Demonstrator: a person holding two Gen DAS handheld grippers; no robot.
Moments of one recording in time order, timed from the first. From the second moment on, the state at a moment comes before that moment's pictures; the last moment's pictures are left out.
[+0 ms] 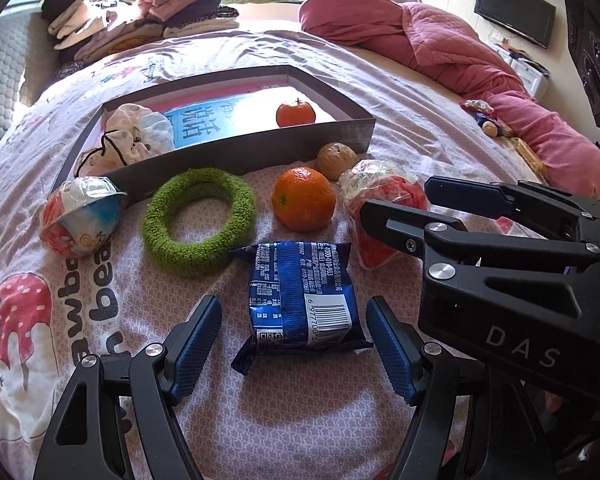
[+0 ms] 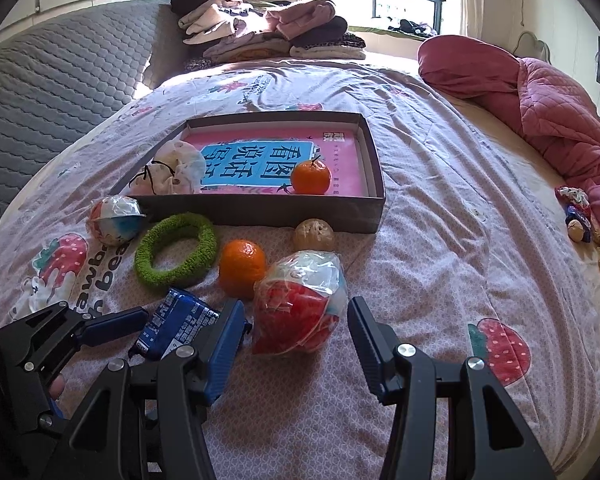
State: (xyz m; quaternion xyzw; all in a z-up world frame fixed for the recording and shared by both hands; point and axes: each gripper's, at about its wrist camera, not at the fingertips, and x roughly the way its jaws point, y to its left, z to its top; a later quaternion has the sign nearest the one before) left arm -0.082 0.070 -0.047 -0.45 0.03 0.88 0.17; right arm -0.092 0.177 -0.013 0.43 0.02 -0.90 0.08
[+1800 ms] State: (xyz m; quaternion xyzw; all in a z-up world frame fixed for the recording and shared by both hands) left arm -0.064 0.059 -0.020 -0.41 -0.01 0.89 0.19; right arm -0.085 0.197 0.004 0.40 -0.02 -0.91 0.08
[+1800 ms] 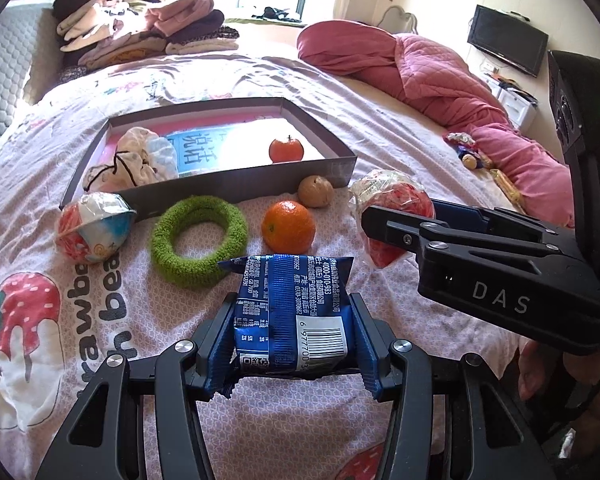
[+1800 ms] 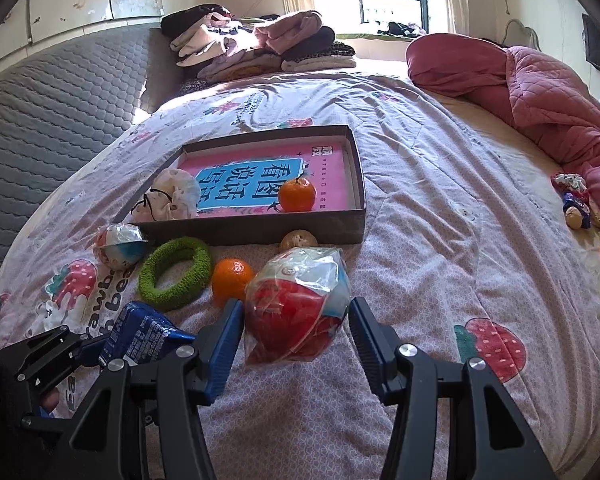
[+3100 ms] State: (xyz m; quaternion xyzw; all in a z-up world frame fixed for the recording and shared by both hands) left arm -0.069 0.015 0.020 -0.37 -0.05 0.91 0.16; right arm -0.062 0.176 0.052 0.35 -0.01 -0.93 0.10
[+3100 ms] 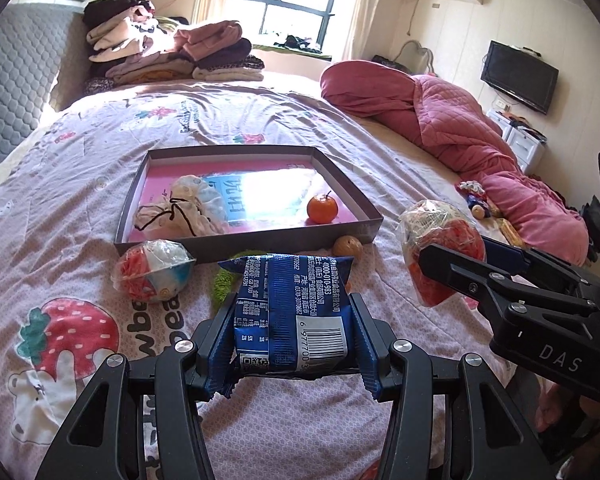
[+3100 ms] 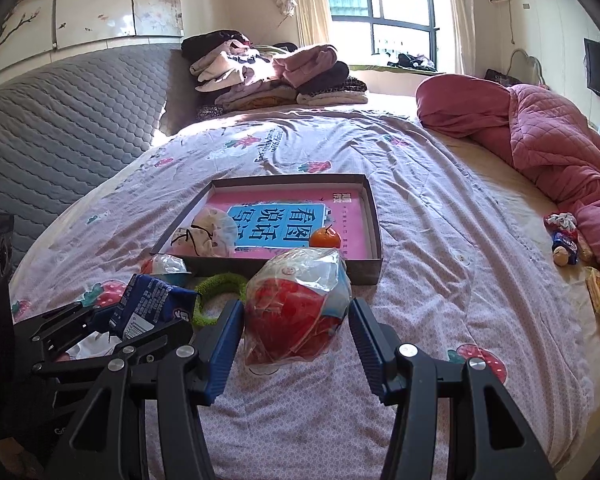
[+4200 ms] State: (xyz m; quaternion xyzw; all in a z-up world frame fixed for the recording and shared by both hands) left arm -0.130 -0.031 0.060 -0.35 -0.06 0.93 0.11; right arm -0.105 0.143 0.084 0.30 0.03 -0.95 0.12
